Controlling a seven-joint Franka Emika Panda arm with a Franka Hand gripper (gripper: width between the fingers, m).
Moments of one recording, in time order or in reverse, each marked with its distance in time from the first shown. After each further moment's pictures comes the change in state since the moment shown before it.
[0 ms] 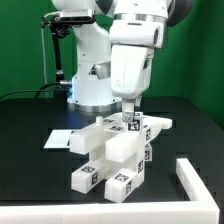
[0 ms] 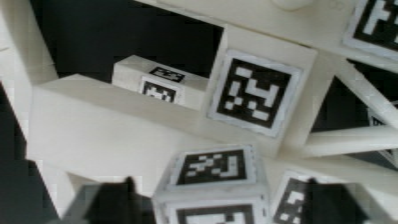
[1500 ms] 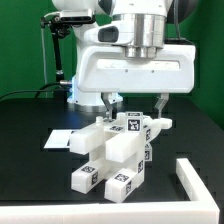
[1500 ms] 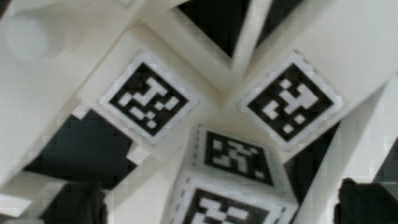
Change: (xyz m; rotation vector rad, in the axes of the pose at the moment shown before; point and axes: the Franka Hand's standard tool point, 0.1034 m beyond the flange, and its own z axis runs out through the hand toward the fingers) arm 0.005 -0.001 -0.001 0.036 0.028 0.982
